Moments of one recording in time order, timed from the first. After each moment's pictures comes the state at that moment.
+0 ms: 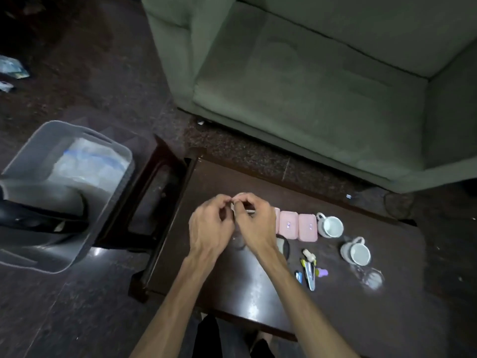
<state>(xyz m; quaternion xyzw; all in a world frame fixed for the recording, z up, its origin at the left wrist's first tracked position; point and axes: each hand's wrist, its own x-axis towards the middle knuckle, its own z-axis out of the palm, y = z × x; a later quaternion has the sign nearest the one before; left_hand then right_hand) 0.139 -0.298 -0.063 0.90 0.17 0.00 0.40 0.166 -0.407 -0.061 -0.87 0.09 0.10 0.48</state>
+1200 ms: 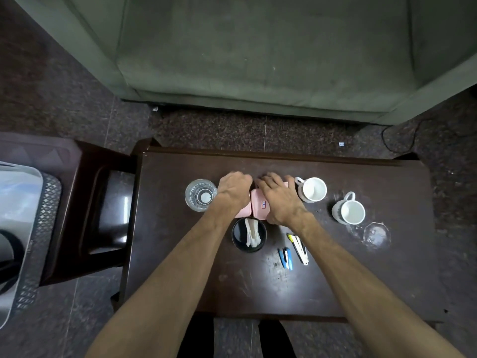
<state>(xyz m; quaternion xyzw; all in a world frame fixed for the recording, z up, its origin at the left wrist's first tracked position) 0.242 -0.461 -0.181 0.94 -0.13 -0.30 0.09 0.200 -0.608 -0.193 -0.94 -0.14 0.30 0.00</state>
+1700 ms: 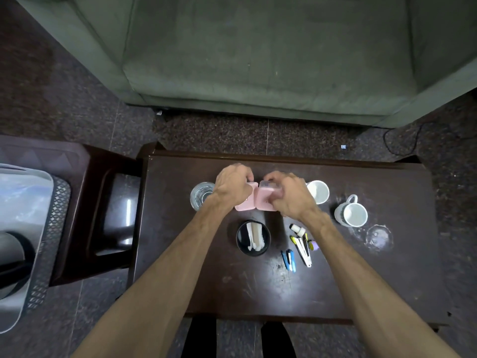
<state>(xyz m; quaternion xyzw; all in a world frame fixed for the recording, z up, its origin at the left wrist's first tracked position) 0.256 -0.445 -0.164 0.93 -0.04 -0.28 0.24 0.210 -0.618 -0.161 -0.94 0.02 0.22 0.27</state>
